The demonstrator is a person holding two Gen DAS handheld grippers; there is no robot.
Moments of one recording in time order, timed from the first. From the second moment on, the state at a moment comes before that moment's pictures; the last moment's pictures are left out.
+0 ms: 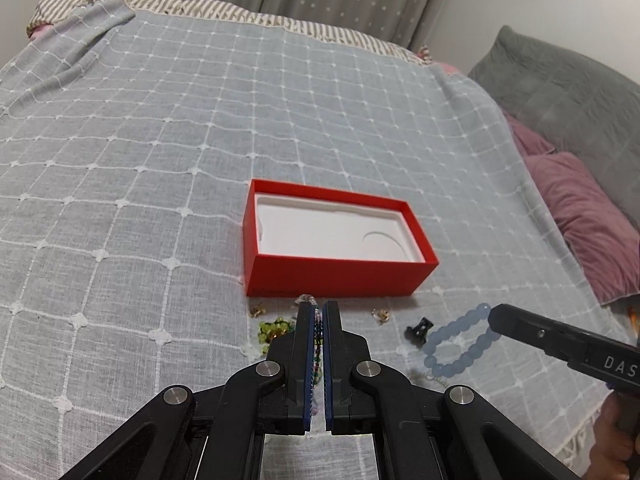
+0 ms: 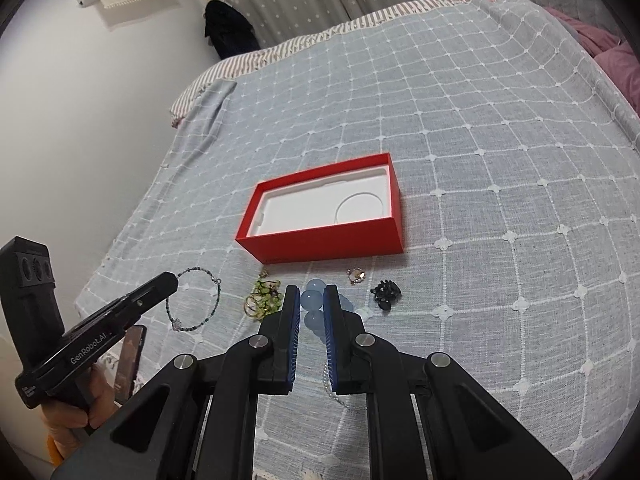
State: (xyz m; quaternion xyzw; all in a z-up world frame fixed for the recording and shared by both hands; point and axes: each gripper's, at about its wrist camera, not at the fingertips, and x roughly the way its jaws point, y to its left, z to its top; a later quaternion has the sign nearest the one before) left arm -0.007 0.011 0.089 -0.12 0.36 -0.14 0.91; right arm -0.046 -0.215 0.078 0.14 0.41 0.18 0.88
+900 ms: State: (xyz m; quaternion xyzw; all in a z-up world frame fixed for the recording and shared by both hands) left arm 0.109 -0.003 0.047 -0.24 0.36 -0.15 0.89; right arm 0.031 -0.200 0.114 0.12 0.37 0.17 0.91
